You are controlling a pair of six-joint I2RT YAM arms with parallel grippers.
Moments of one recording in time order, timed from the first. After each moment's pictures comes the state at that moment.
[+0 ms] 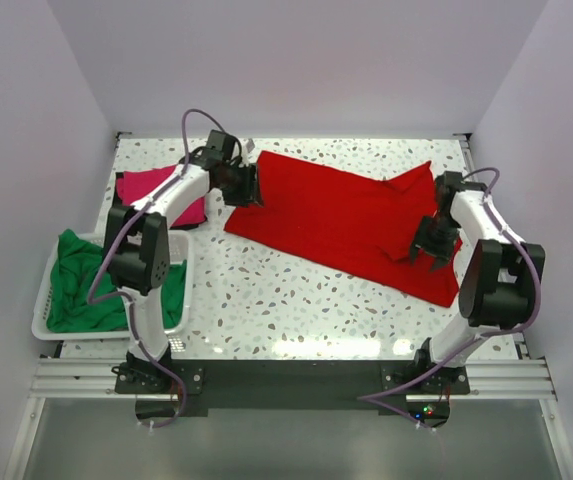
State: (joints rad) left arm -0.28 1.98 1.61 -0.62 0.27 -0.29; right arm -0.13 1.65 1.22 -1.10 0.05 0.38
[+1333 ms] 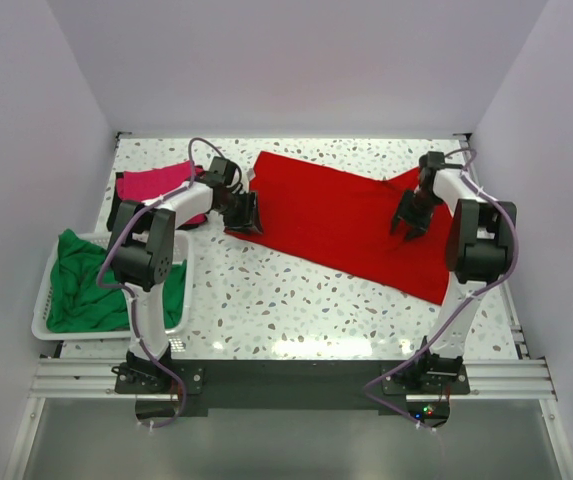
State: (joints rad) left arm -0.29 2.03 1.39 -0.49 0.38 -0.30; right arm -0.08 2.04 1.49 -0.88 -0.10 0.40
